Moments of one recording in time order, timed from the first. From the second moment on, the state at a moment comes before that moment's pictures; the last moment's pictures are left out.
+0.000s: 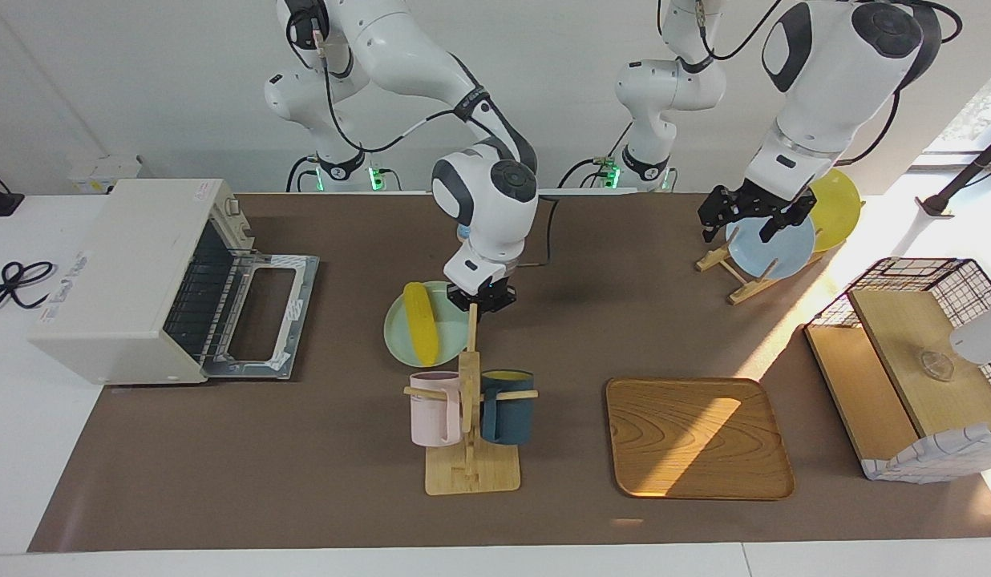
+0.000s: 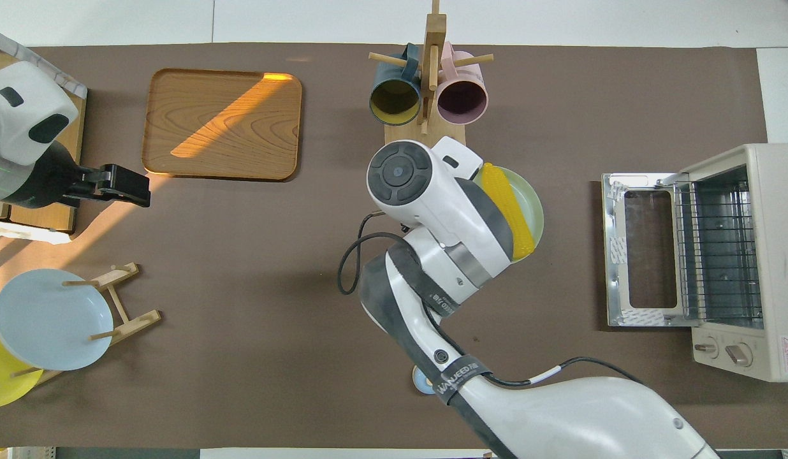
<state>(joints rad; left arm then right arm) -0.16 0.00 -0.02 -1.63 -0.03 1.59 -0.09 0.68 0.42 -0.15 -1.59 -0.16 1.86 0.49</state>
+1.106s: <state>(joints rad) -0.15 0.00 -0.02 -1.61 -0.03 1.56 -0.09 0.09 0.10 -0.16 -2.00 -0.20 1.86 -0.02</state>
